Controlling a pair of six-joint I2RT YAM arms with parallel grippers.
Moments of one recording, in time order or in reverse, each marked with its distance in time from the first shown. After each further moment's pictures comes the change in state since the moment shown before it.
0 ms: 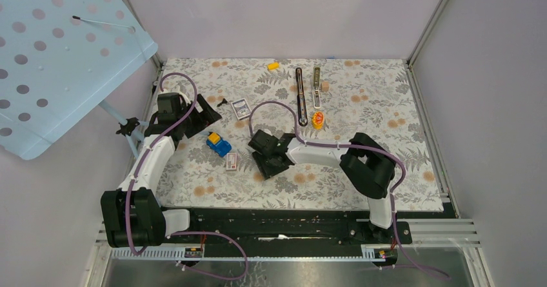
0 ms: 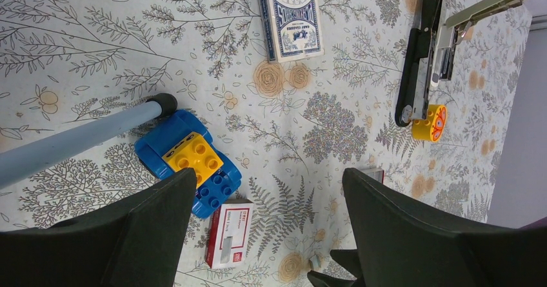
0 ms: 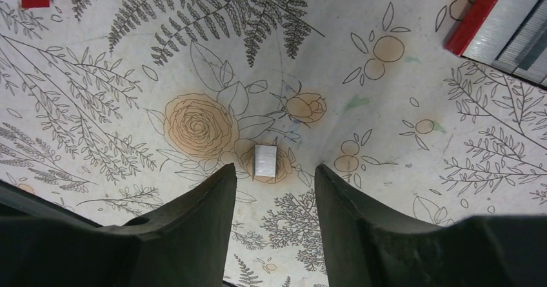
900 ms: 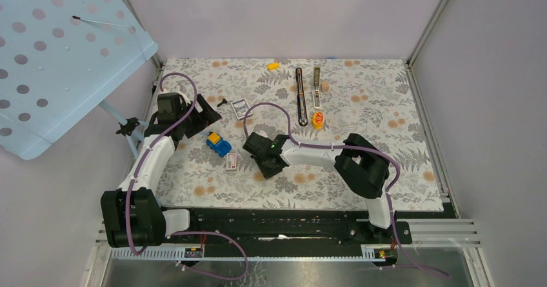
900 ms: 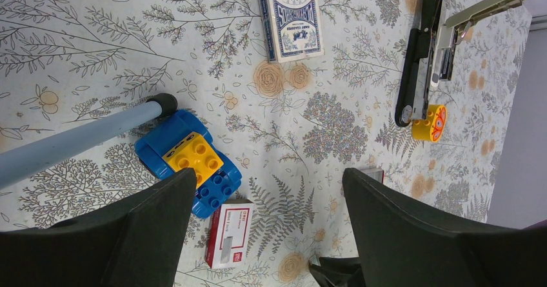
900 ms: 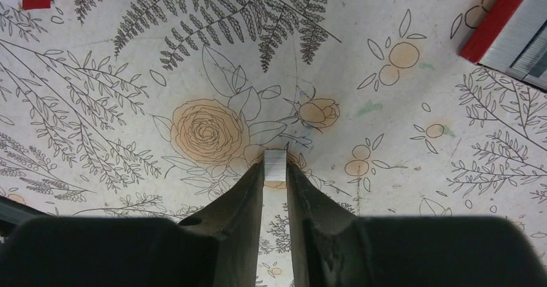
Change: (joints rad) left arm 0.001 0.000 0.000 0.000 0.001 0.000; right arm 0.034 0.046 0.066 -0.053 0.044 -0.003
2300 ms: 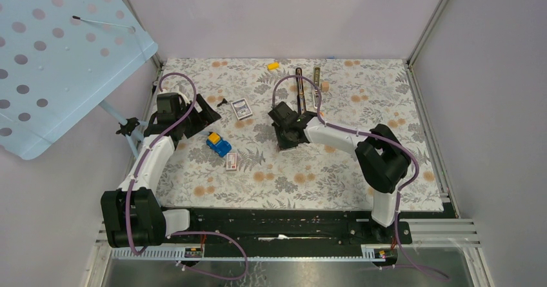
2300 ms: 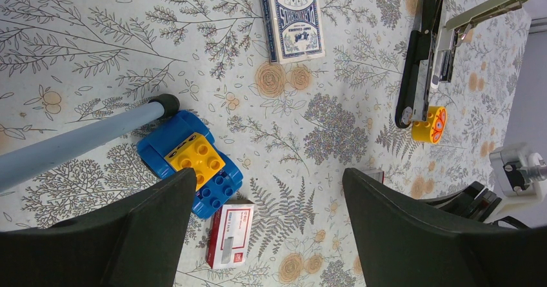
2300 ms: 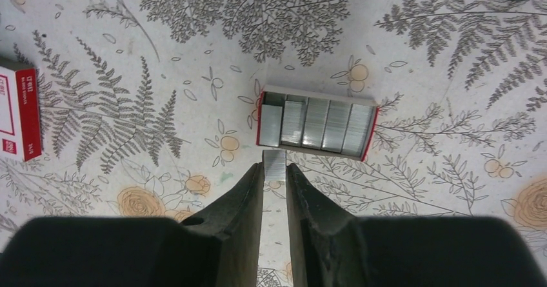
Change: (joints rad) left arm 0.006 0.000 0.000 0.000 0.002 0.000; right arm -0.253 -0.107 -0.037 0.082 -0.003 -0.012
